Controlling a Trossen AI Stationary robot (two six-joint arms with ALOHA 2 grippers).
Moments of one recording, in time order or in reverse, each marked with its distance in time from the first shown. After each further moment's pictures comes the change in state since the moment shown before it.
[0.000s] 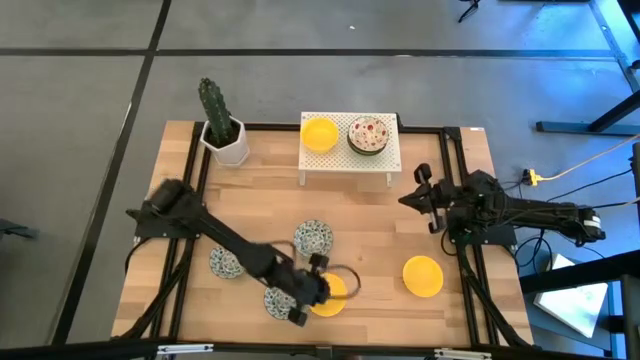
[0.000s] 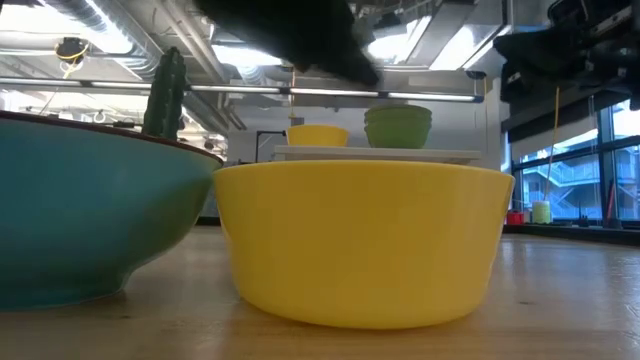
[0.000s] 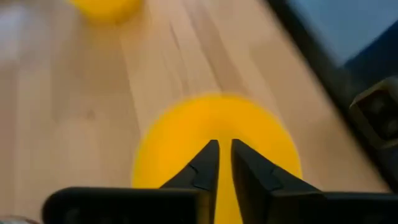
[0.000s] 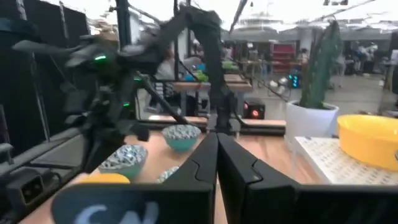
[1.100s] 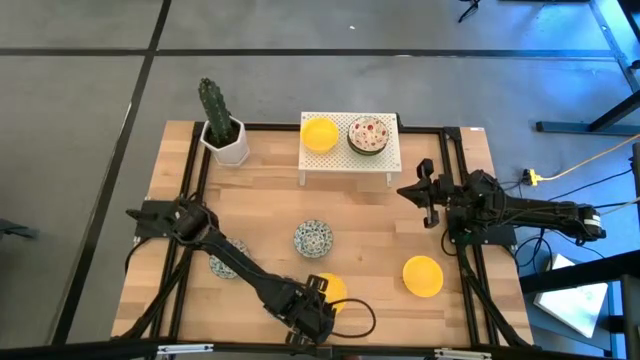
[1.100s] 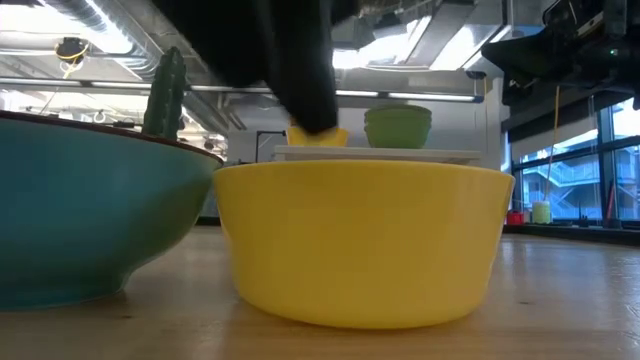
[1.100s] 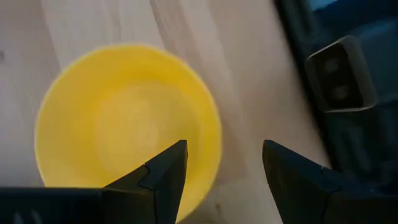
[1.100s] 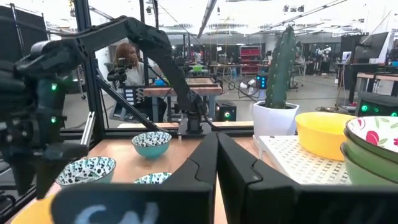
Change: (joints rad) left arm -0.085 0.271 0.493 -0.583 0.048 -0.187; right arm 0.000 0.008 0.000 0.013 0.140 0.009
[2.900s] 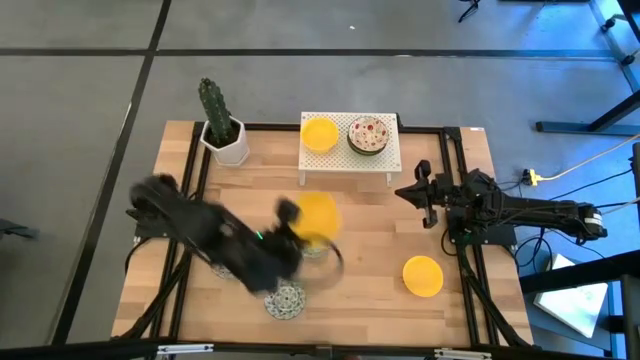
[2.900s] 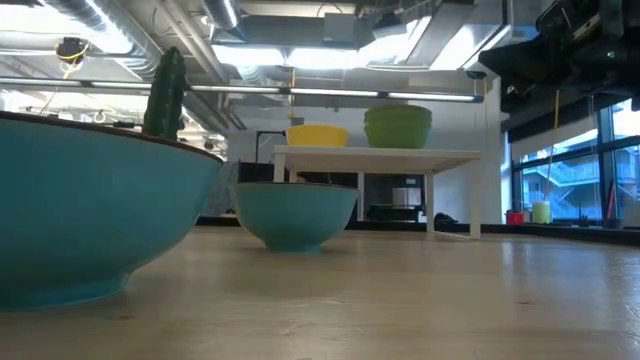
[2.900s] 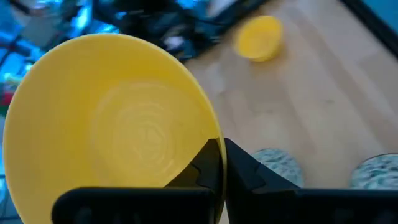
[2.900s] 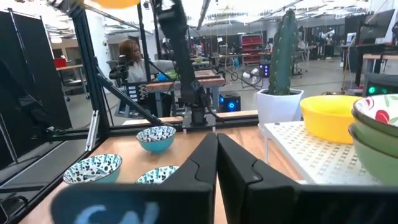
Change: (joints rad) left arm 0.031 -0.406 0.439 -0.533 -0.505 0.427; right arm 0.000 0.030 0.000 -0.002 0.000 0.059
